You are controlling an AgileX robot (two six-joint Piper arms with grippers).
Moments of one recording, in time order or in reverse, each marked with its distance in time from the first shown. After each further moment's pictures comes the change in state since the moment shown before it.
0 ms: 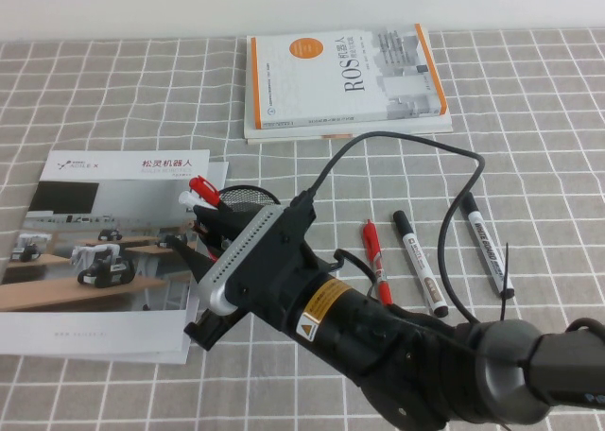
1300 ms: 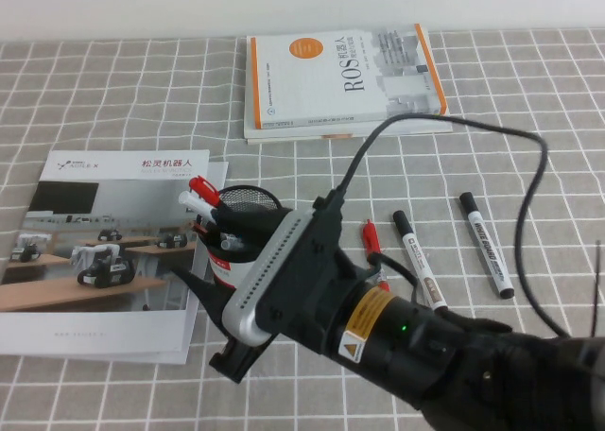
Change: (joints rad) right arm 0.023 -0.238 0.130 -0.064 0.153 -0.009; left arm 0.000 0.000 0.000 0.000 0.000 0.000
